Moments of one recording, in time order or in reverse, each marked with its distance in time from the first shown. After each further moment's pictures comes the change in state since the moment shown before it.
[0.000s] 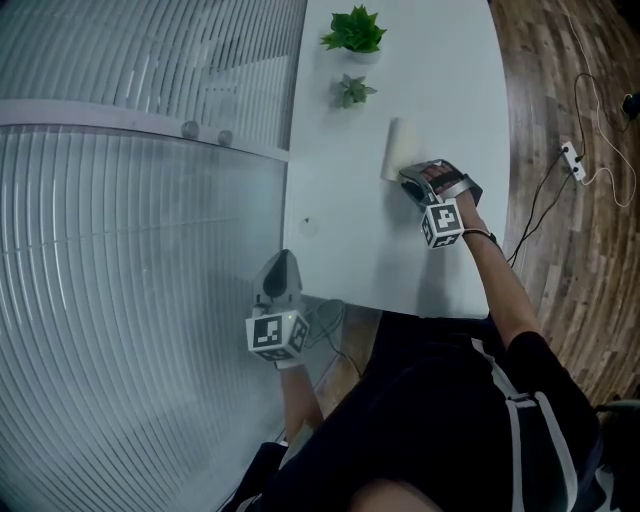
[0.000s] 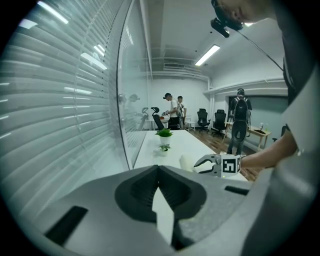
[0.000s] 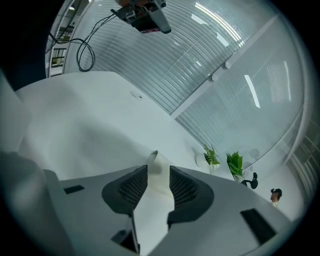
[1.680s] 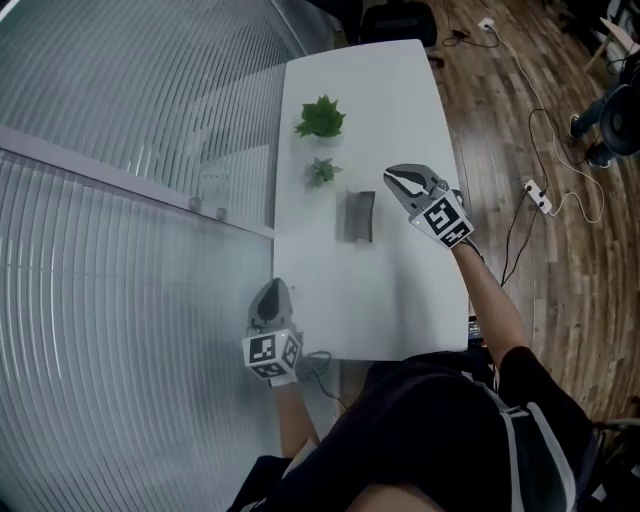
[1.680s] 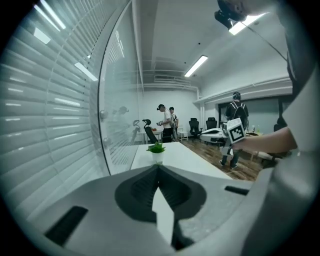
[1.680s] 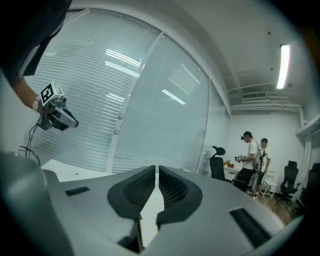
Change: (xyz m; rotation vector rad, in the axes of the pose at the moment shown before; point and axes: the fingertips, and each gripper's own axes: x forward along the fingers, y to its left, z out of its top) left arm 0.033 -0.022 0.055 0.055 -0.137 -0.067; right arm -0.157 -0.211 -0.020 0.761 -0.402 -0.391
